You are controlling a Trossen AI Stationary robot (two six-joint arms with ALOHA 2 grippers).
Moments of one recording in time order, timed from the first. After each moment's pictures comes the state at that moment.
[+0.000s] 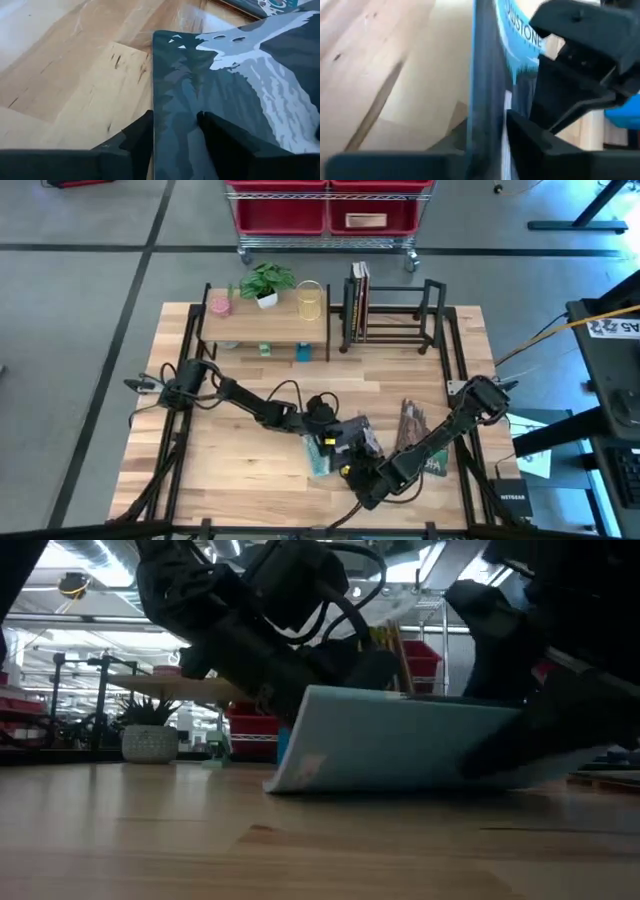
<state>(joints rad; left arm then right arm) -0.25 2.13 1.07 0.41 -0.29 -0.45 0.67 1.98 1.15 -0.38 0.70 0.08</state>
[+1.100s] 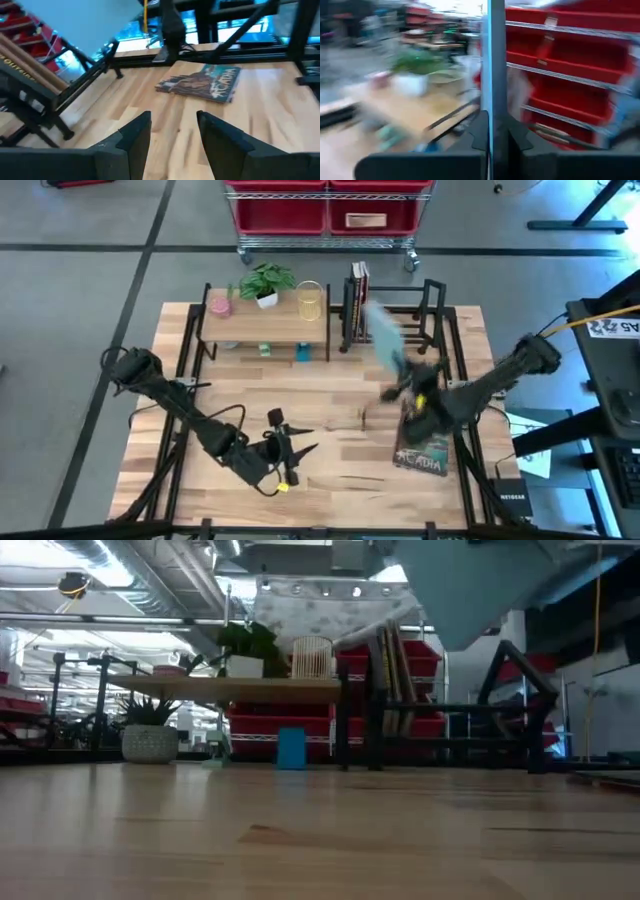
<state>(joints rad) -0.64 1.65 1.07 0.17 -0.98 -0.13 0.45 1.30 1.15 -1.37 1.52 1.48</state>
